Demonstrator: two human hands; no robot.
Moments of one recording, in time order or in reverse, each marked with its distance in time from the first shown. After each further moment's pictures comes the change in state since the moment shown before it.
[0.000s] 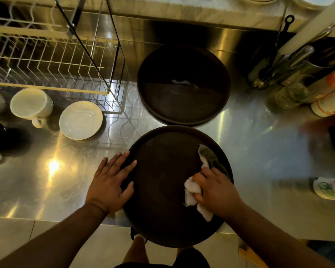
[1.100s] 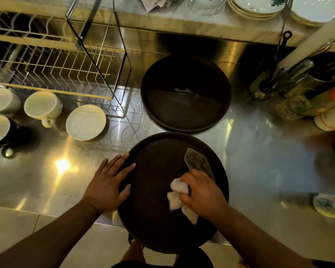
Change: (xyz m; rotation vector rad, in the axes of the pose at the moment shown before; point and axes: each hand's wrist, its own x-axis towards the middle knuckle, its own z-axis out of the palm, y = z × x) left_hand 0.003 0.007 -0.010 0.060 -0.077 0.010; right_hand 0.020 -0.012 -0.006 0.276 0.026 -0.018
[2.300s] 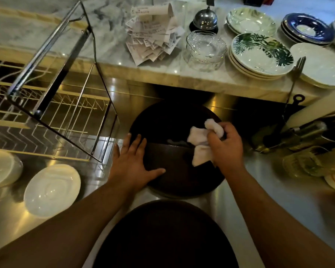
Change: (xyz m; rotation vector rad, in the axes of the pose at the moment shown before) left_hand 0.288 -0.003 -0.039 -0.035 0.086 -0.257; right_hand 0.247 0.070 -0.154 0.564 0.722 0.284
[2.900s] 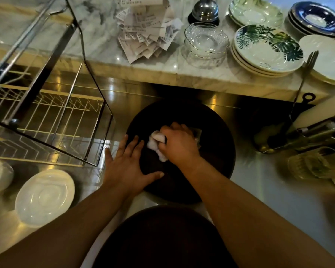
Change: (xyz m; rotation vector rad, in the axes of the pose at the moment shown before) left_hand 0.002 0.003 -0.005 0.046 -0.015 -0.028; right_hand 0.018 0.008 0.119 -0.726 -0.366 -0.377
